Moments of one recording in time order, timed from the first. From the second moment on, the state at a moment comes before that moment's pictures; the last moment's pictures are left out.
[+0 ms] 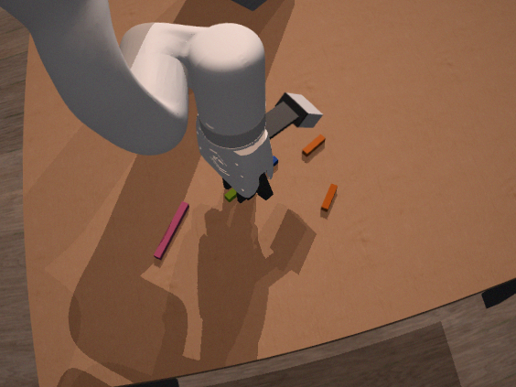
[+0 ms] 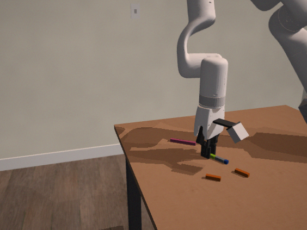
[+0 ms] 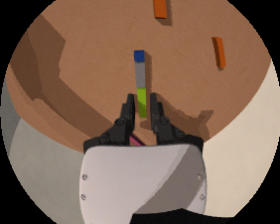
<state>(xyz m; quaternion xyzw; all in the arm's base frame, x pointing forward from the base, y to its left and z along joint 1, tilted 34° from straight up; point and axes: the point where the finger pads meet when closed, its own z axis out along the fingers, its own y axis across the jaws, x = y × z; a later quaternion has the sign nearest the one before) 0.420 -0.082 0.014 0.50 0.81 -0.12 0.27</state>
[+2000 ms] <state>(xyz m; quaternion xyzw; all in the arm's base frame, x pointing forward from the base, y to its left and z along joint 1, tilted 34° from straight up) 0.391 -0.041 0.088 0.50 0.81 -0.12 0.27</state>
